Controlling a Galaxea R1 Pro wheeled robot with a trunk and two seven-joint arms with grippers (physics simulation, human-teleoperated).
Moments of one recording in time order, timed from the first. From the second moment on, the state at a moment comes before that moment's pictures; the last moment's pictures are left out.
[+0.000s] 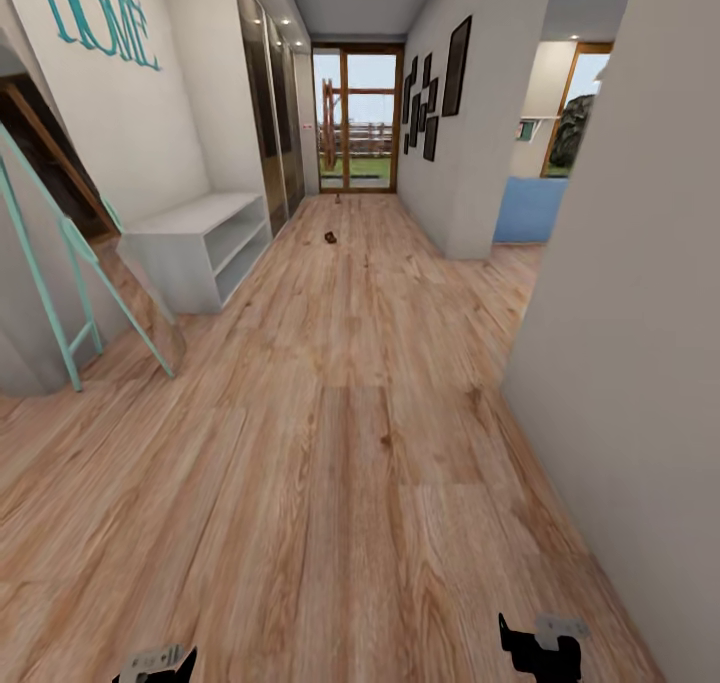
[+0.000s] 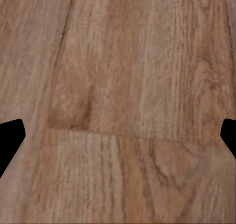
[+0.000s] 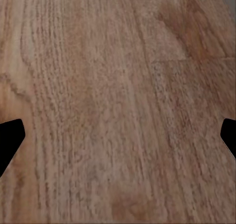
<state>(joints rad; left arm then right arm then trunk) -0.26 0.14 0.42 -0.32 -0.10 -0.38 -0.29 -0.46 -0.09 -0.07 -0.03 0.00 -0.55 -0.06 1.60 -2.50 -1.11</state>
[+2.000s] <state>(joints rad) -0.26 0.11 0.38 -0.29 -0.17 -0.38 -0.29 -0.46 -0.09 -0.07 -0.03 0.00 -0.55 -0.06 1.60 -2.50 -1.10</state>
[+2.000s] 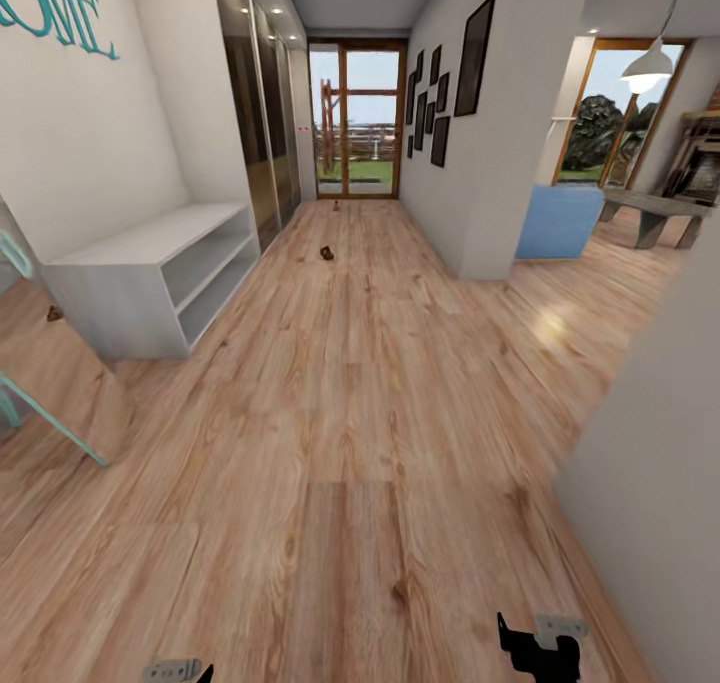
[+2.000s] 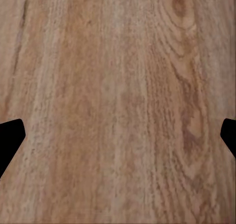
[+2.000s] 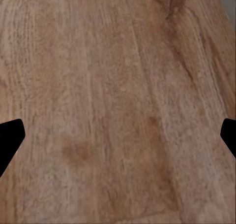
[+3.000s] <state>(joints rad) -0.26 0.13 0.37 -0.29 -0.21 -0.38 -0.29 -0.46 -0.06 -0.07 -0.03 0.01 -0.55 -0.06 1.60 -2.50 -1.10</state>
